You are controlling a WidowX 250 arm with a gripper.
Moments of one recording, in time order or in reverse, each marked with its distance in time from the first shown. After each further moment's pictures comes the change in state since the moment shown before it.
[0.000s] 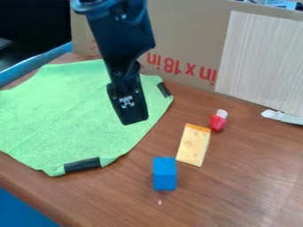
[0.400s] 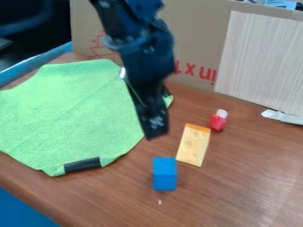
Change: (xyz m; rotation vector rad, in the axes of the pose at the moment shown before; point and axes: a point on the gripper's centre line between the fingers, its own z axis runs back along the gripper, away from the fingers) arm 0.014 0.006 -0.043 0.053 -0.011 0.128
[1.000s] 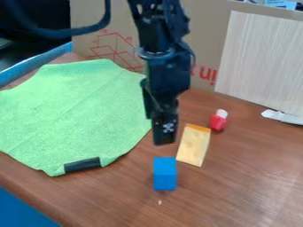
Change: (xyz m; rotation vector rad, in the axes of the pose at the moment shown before) arm 0.000 0.022 -0.041 -0.116 0.221 -0.114
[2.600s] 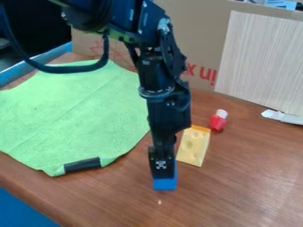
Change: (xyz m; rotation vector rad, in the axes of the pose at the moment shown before) arm 0.001 -0.027 -0.036 -0.065 -0.066 -0.209
